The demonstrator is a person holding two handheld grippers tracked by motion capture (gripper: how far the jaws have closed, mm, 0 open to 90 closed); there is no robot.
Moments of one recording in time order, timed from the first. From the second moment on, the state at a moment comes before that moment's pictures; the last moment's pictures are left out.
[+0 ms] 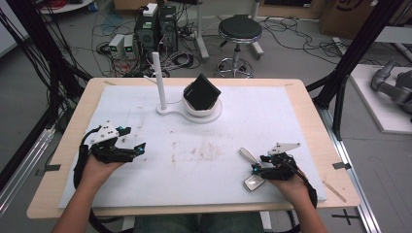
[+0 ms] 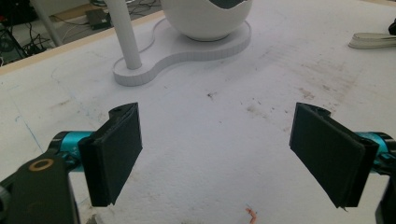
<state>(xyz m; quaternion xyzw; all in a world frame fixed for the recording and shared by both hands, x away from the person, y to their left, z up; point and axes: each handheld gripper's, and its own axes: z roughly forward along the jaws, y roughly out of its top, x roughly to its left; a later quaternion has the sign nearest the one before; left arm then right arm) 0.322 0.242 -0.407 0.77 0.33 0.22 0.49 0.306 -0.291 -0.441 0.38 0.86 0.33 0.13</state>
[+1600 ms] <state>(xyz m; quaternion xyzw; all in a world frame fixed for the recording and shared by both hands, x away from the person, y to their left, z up) 0.316 0.243 -0.404 0.77 0.32 0.22 0.50 0.376 -0.202 -0.331 0.30 0.83 0.44 0.19</state>
